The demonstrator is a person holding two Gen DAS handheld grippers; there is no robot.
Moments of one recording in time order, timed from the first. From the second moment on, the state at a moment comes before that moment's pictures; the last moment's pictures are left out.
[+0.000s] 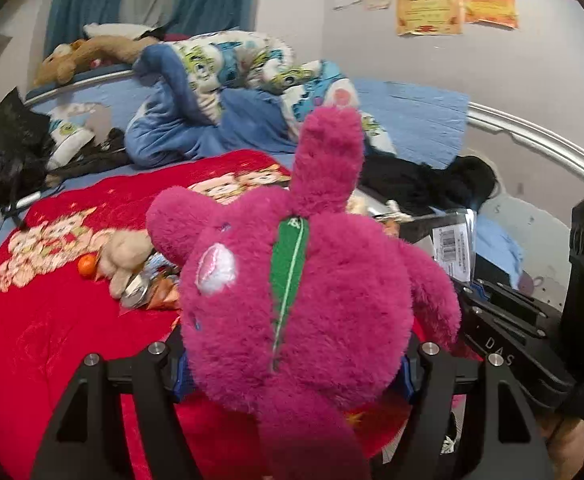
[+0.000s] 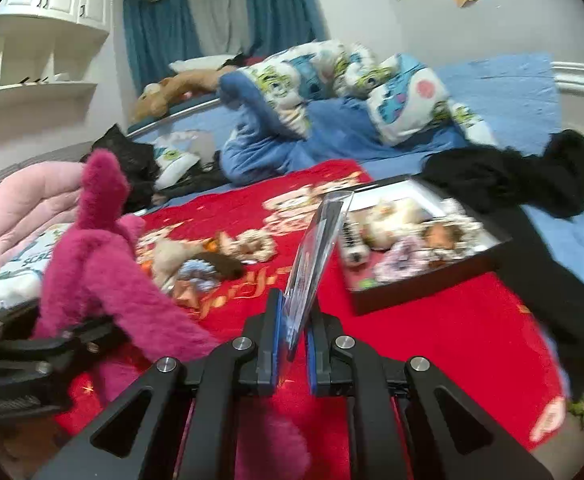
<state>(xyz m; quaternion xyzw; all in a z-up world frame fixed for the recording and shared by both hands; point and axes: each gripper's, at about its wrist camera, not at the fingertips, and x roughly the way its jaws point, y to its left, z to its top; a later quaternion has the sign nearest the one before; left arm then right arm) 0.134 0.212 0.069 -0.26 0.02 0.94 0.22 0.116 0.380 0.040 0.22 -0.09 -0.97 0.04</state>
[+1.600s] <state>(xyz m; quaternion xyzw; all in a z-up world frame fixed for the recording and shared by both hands) 0.082 0.250 0.110 -0.22 0.03 0.94 0.25 0.149 0.415 0.048 0.21 -0.08 -0.97 -0.04</state>
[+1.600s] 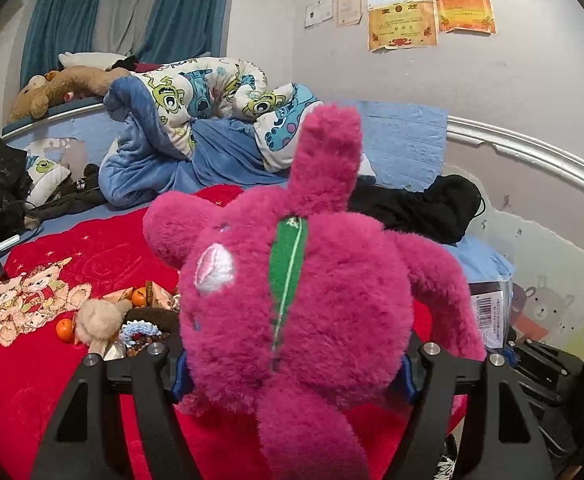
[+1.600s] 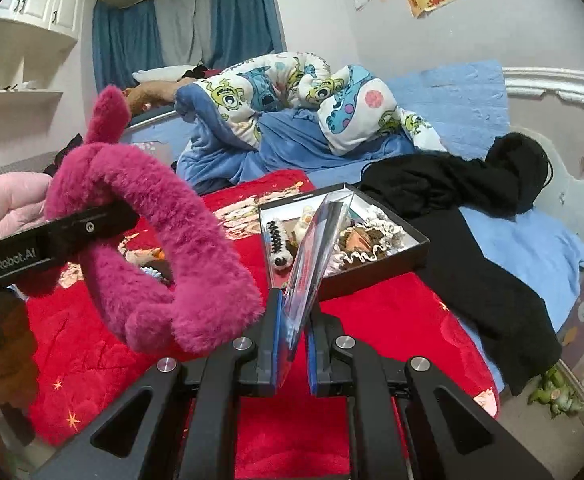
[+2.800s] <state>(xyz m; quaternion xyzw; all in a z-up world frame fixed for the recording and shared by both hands) -0.168 0.377 0.140 -0.26 0.03 0.89 0.37 0.016 0.439 0.049 0.23 -0.10 -0.97 -0.04</state>
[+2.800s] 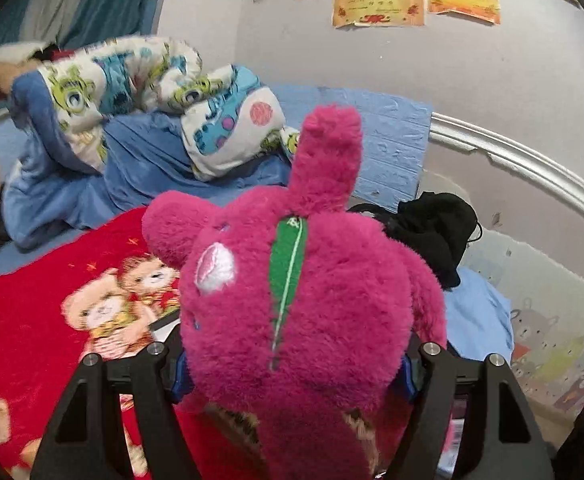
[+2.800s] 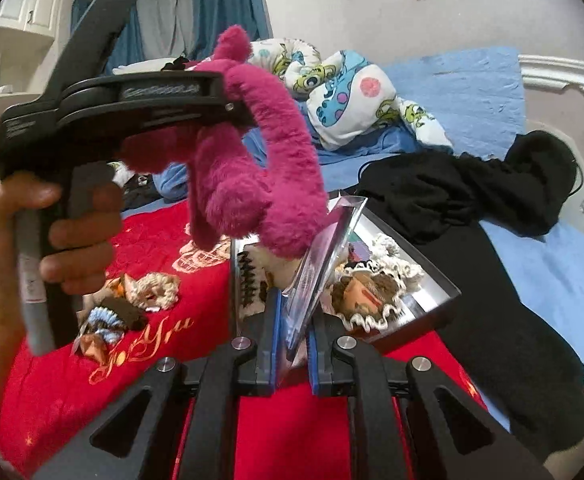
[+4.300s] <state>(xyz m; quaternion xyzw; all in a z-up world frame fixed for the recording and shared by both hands) -0.272 0.423 -0.003 -0.38 0.04 0.85 0.36 -0.066 0.448 -0.015 0.32 -0.10 -0.94 -0.08</state>
